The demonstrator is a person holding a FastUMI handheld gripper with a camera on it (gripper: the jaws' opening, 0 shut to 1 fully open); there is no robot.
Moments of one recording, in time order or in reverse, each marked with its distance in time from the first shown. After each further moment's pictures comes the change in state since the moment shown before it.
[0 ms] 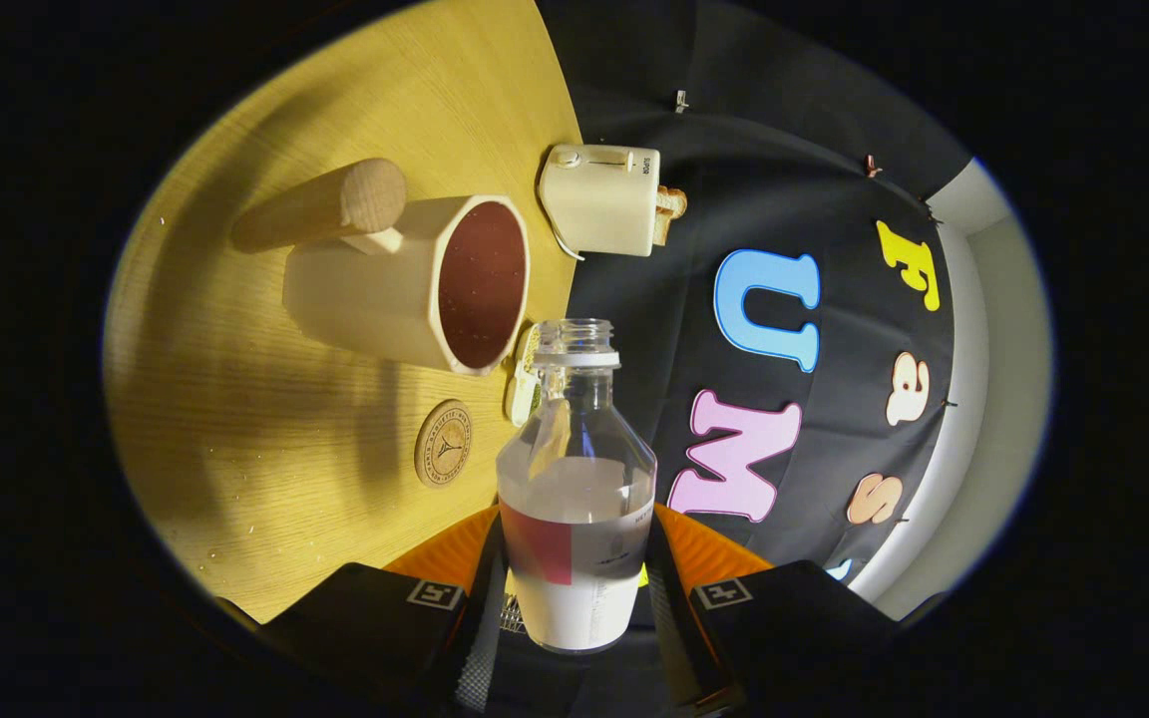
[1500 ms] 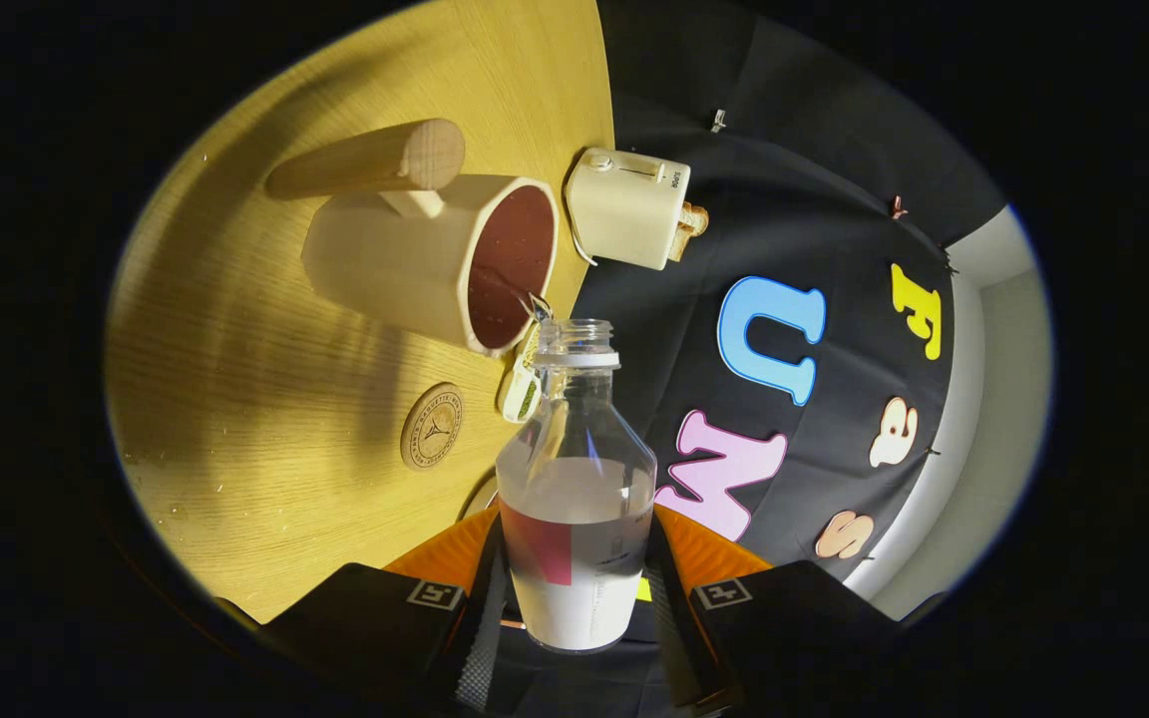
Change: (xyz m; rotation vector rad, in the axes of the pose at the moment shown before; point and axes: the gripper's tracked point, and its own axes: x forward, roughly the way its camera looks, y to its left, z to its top) arm 0.003 -0.002 0.001 -0.136 -0.026 -0.014
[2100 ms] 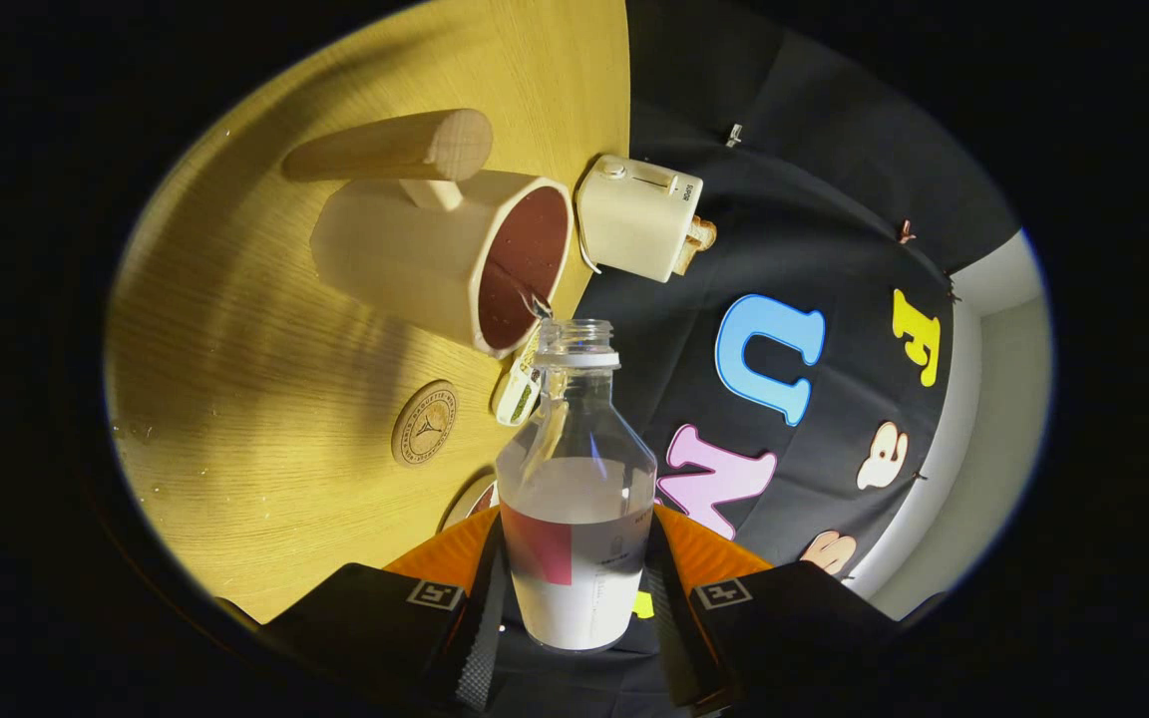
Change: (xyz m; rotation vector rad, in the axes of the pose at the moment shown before) arm 0.005 -0.002 0.002 -0.071 -0.019 -0.004
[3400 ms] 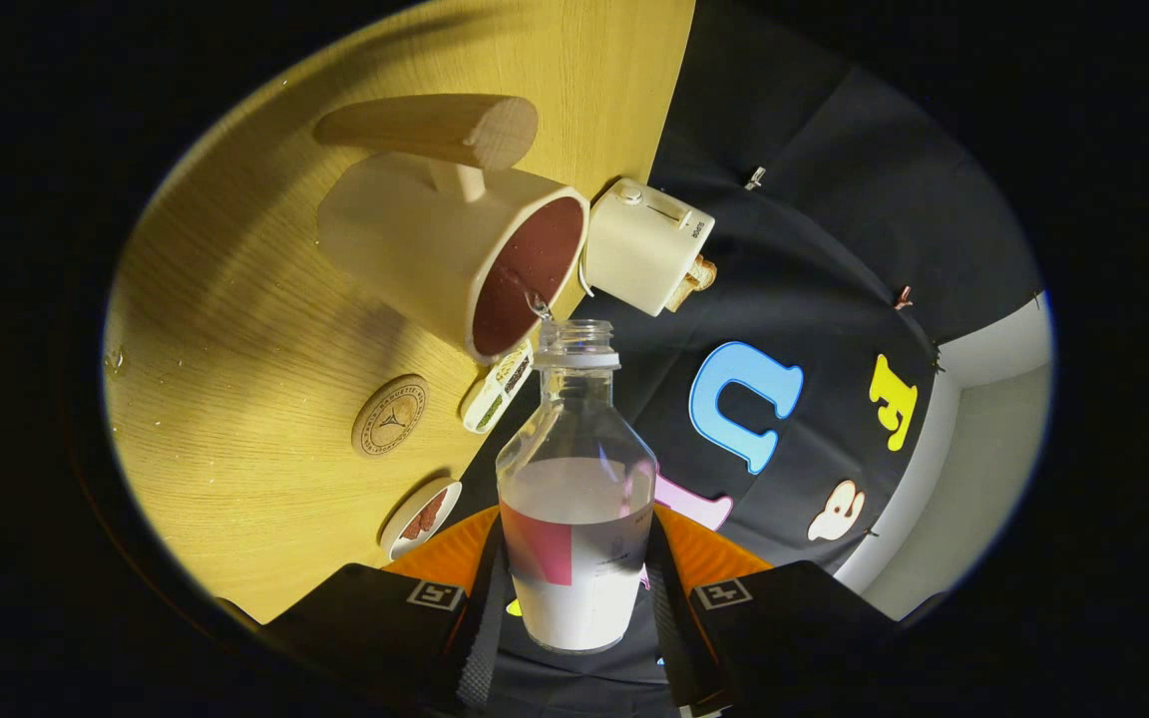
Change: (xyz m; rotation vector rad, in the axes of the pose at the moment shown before) arm 0.006 -0.025 0.012 -0.184 -0.080 -0.083
